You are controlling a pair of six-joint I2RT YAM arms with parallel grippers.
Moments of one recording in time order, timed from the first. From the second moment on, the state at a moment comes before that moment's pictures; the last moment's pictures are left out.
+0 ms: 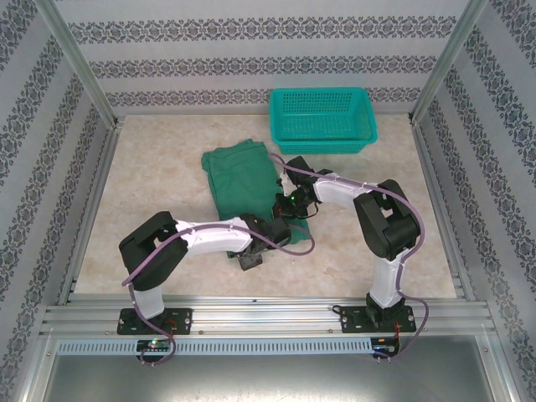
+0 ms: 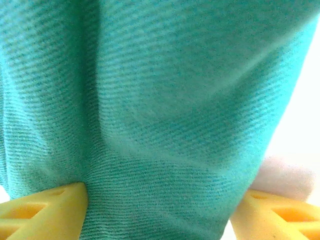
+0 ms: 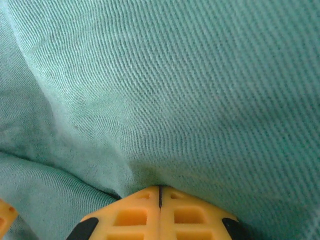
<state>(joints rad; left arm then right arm) -0.97 1.83 1.14 -0.87 -0.38 0.10 0.51 1.92 1.20 -0.51 -0.48 0.45</state>
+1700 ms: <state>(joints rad) -0.55 2.02 1.40 -1.04 0.99 -0.13 0.34 1.24 0.99 -0.63 -0.25 0.44</state>
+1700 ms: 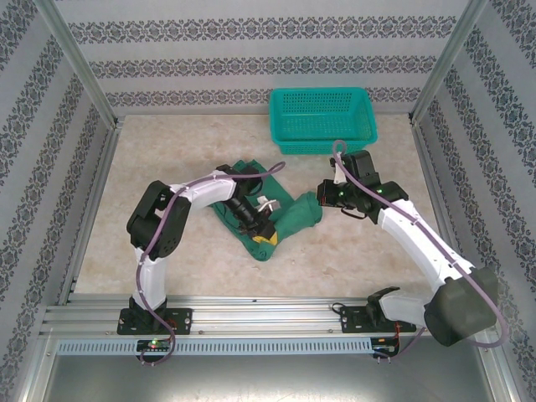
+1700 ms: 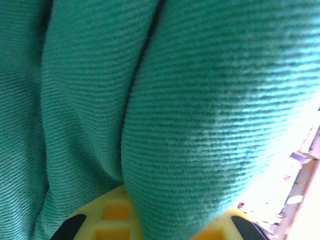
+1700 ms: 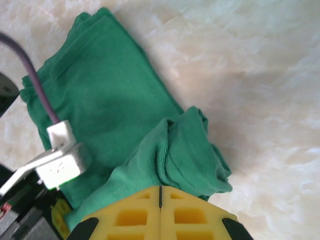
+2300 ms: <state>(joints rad) -0.45 2.15 1.44 -1.11 0.95 -0.02 0.48 1.51 0.98 -0.50 -0.44 0.44</state>
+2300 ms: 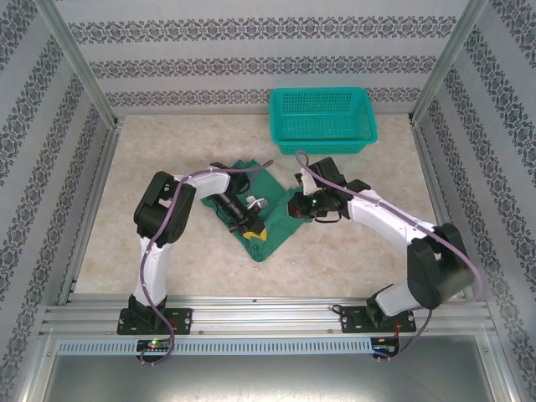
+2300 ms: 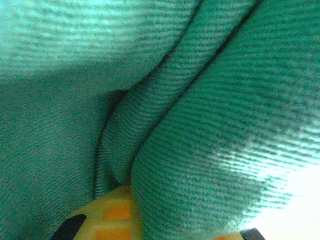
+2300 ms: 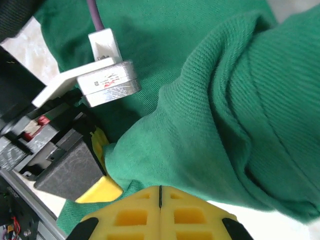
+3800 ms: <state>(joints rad) -0.86 1.74 1.48 -1.14 -0.41 -0.10 0.47 1.88 1.15 -0.36 -0.49 0.50</state>
